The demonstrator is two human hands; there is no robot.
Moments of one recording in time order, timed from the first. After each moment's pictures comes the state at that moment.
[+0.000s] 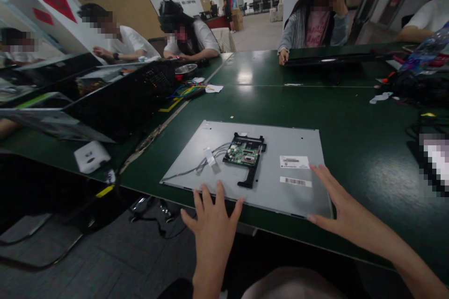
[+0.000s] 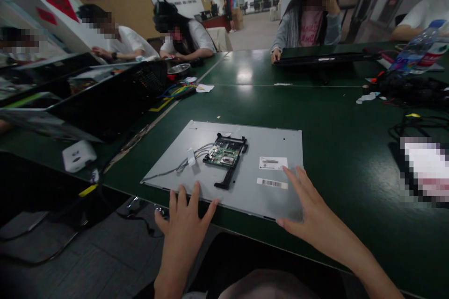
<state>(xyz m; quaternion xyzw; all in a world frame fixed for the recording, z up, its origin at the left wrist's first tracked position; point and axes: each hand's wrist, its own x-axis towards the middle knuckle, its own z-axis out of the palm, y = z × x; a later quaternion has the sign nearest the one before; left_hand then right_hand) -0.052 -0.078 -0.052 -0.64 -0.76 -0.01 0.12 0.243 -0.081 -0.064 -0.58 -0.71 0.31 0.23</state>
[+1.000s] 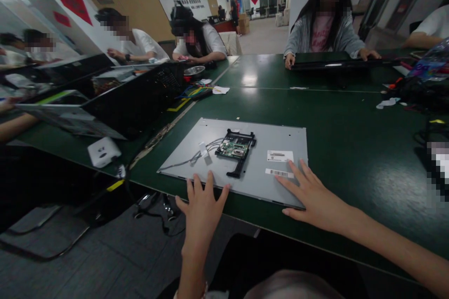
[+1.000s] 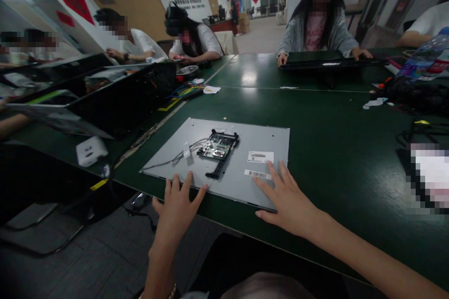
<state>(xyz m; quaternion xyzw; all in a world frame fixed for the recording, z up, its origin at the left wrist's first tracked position) -0.096 -0.048 -0.048 -0.61 -0.79 -0.01 0.07 0.197 -0.037 -0.063 -0.48 -0.85 0.21 0.08</state>
